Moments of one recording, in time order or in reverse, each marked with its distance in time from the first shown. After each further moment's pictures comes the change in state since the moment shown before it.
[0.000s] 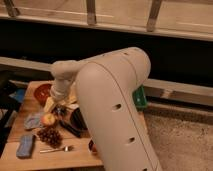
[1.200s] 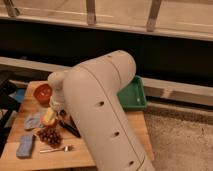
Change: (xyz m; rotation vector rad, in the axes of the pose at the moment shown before) arm 0.028 0.011 0.062 0.007 0.128 0.063
